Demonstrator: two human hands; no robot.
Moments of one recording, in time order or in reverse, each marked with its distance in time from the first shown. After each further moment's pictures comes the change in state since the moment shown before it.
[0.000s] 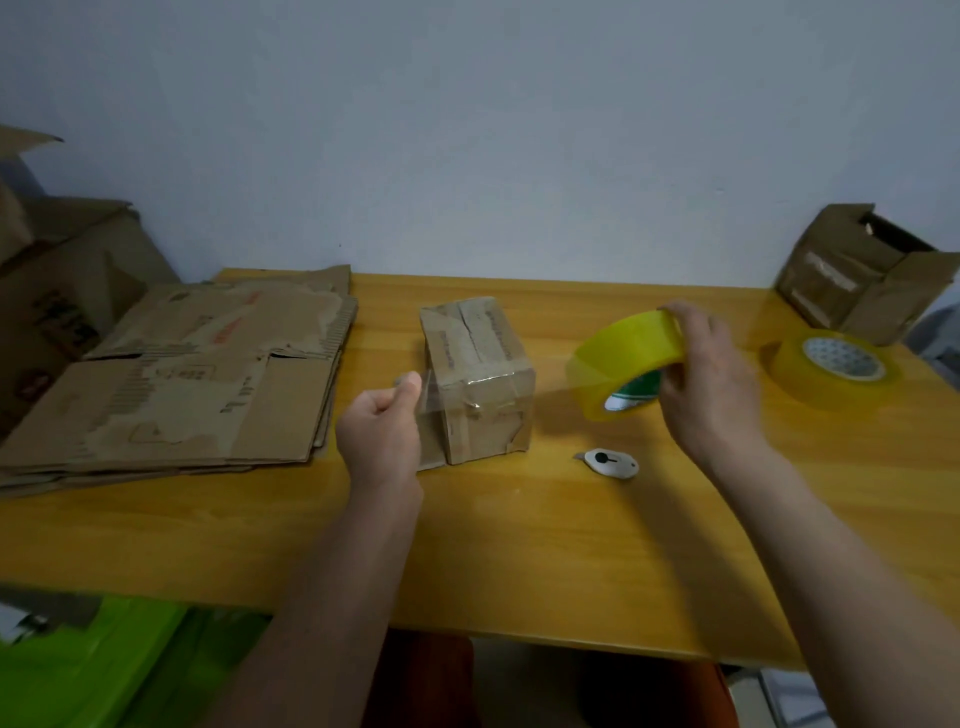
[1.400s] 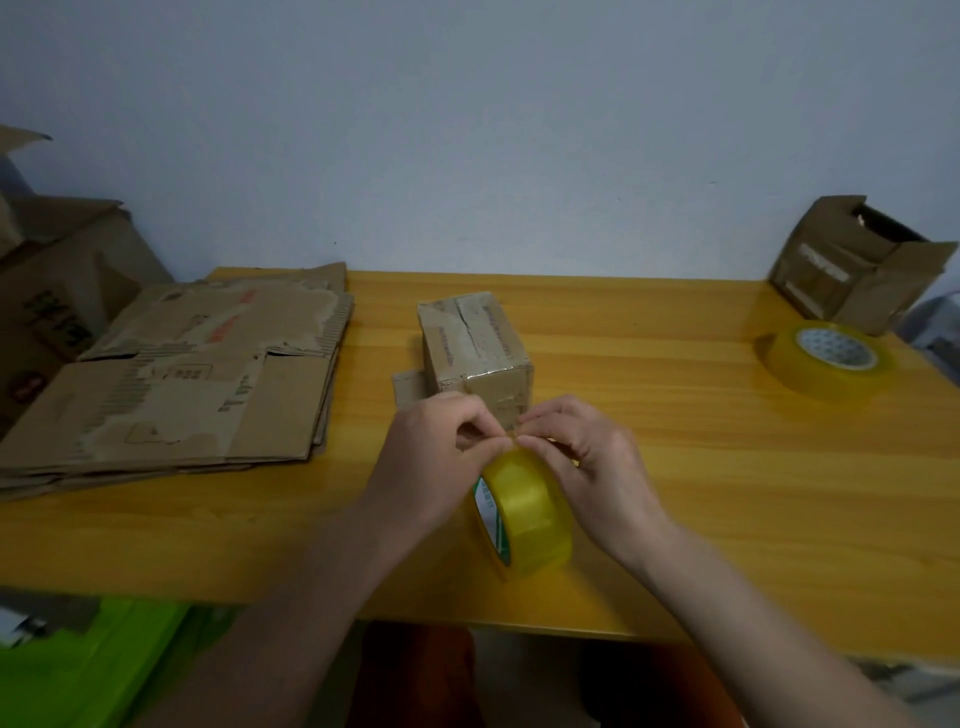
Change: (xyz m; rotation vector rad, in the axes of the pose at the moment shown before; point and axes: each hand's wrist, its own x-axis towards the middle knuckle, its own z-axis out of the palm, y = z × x) left_hand -0.017 0.004 -0.018 0.574 -0.642 0.745; right_hand -0.074 -0.066 0.017 0.582 -0.205 -0.293
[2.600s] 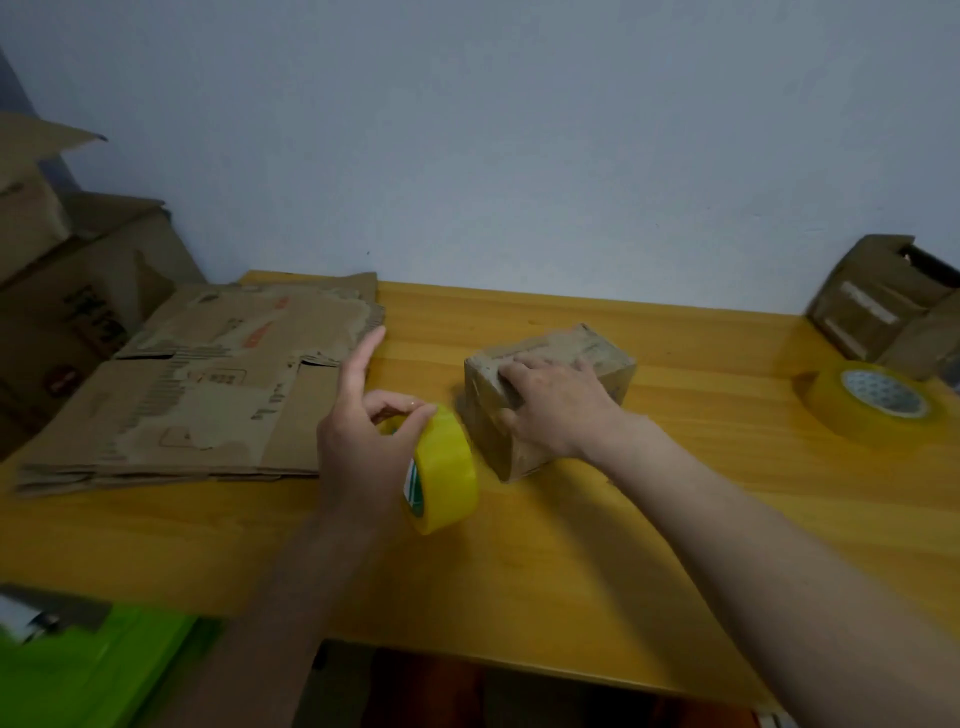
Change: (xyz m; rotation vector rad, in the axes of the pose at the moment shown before) left_hand 0.006 -0.054 -0.037 -0.161 0.481 -0.204; right_hand 0.112 -0.005 0.041 -0.800 -0.601 0.132
